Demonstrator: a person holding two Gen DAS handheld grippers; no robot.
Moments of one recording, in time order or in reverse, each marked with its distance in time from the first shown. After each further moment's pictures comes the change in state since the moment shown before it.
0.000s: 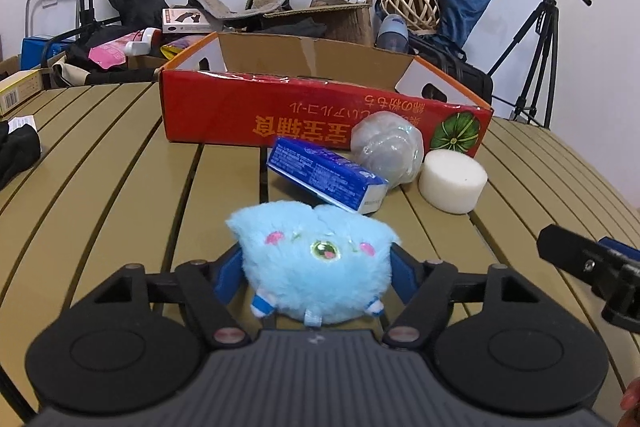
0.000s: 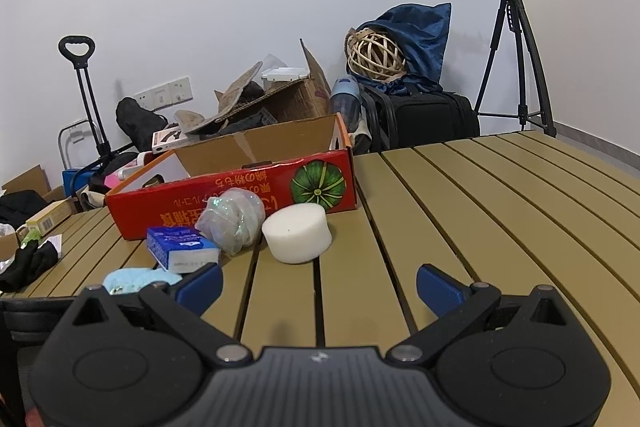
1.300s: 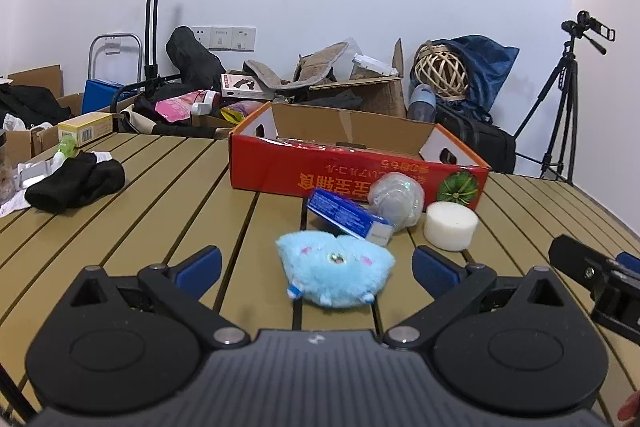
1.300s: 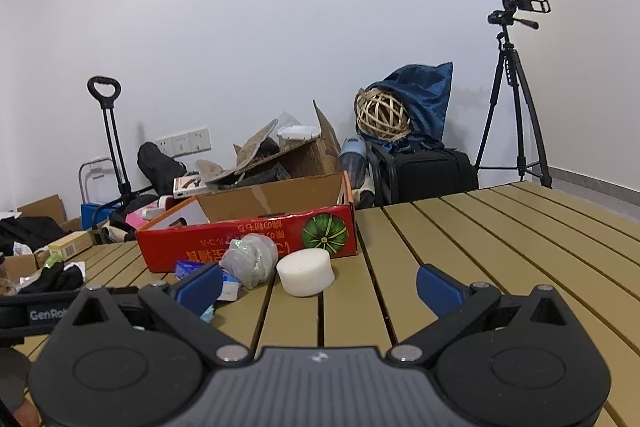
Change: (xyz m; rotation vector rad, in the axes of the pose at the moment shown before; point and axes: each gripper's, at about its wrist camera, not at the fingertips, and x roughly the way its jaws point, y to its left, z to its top) left arm -0.079 -0.020 -0.018 -0.039 -0.203 0.156; right arm -0.056 -0.004 -0.009 -0.028 -0.174 0.031
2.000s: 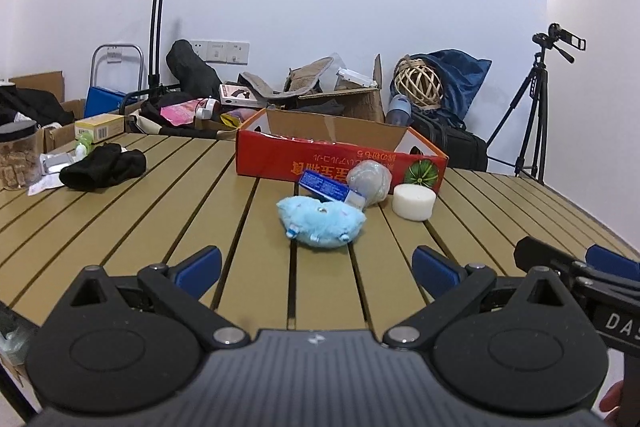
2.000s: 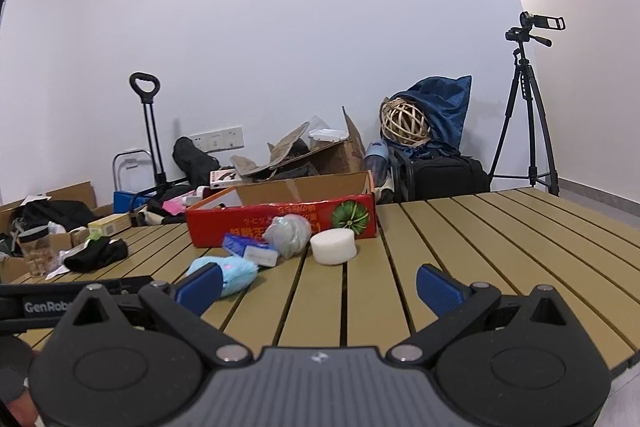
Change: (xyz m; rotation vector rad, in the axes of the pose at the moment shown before) left arm -0.090 0.005 -0.038 -0.010 -0.041 -0.055; right arm -0.083 0.006 -0.021 -0.048 -0.023 0.070
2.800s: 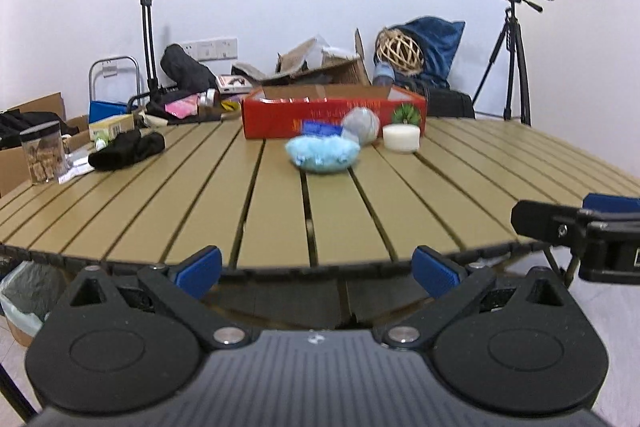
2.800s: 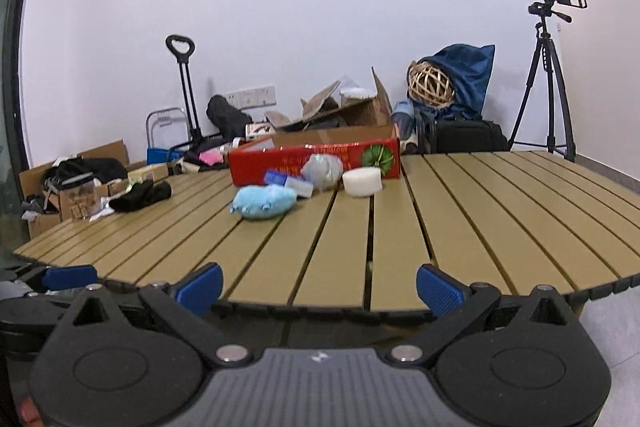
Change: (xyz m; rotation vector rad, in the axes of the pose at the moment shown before) left arm -0.067 0.003 -0.065 0.149 0.018 0.016; right arm -0.069 0.009 -0.036 -0.030 0.117 0.089
